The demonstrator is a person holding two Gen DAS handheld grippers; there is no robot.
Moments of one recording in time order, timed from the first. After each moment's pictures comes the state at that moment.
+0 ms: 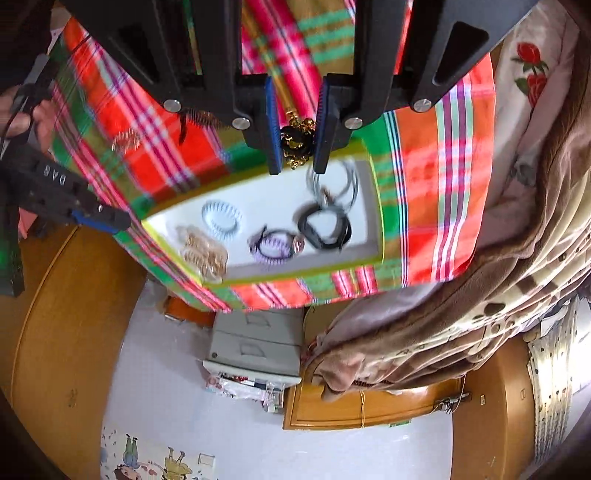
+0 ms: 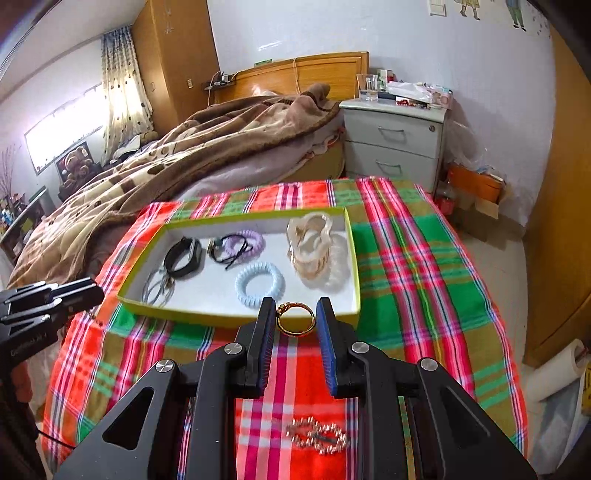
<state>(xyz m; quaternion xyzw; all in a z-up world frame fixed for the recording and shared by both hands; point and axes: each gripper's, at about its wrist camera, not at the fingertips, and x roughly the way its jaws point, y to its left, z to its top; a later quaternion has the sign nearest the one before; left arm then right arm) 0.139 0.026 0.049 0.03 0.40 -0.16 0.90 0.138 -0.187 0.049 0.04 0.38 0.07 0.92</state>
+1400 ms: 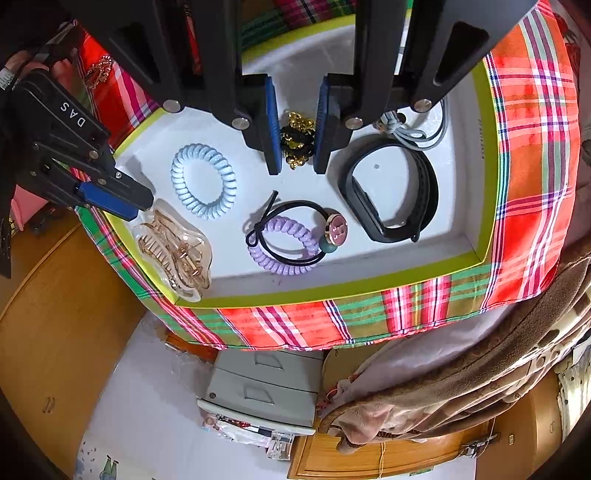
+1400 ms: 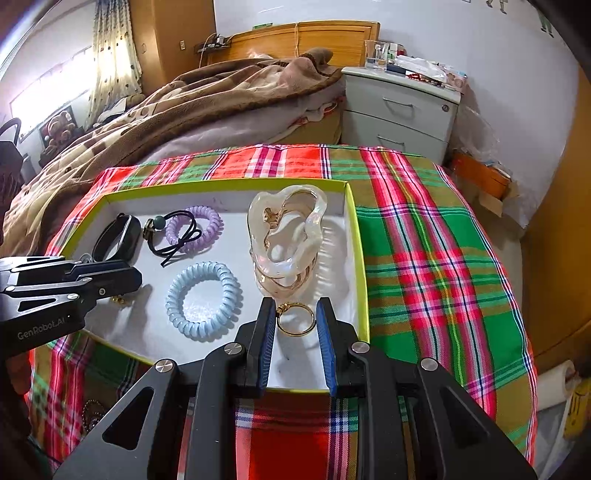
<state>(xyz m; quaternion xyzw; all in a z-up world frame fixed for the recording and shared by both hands) 0.245 -0.028 -0.021 0.00 0.48 -0.18 0.86 0.210 -0.183 -0.011 -0.01 0.44 0.06 0.90</state>
